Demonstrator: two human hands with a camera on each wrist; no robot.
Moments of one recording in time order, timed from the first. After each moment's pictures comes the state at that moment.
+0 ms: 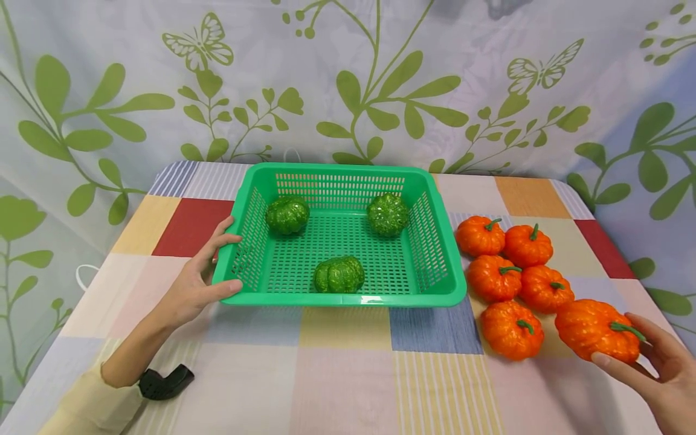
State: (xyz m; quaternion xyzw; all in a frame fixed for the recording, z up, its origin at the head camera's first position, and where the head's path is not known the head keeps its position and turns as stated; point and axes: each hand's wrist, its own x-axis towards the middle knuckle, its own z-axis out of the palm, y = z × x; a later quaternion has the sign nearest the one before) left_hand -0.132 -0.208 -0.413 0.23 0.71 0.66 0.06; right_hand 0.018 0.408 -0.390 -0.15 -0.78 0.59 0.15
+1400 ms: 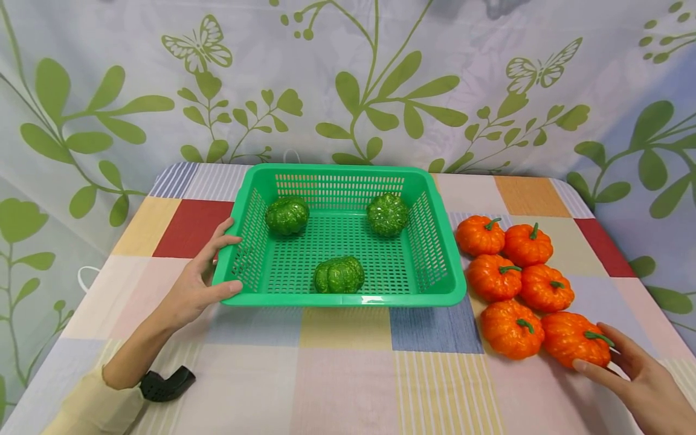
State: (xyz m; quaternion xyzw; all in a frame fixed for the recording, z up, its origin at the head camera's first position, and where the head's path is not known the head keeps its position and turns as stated) left_hand -0.131 -0.208 -0.415 0.23 0.71 0.66 0.06; right_hand 0.005 0.435 -0.412 -0.22 -0.89 0.36 -0.15
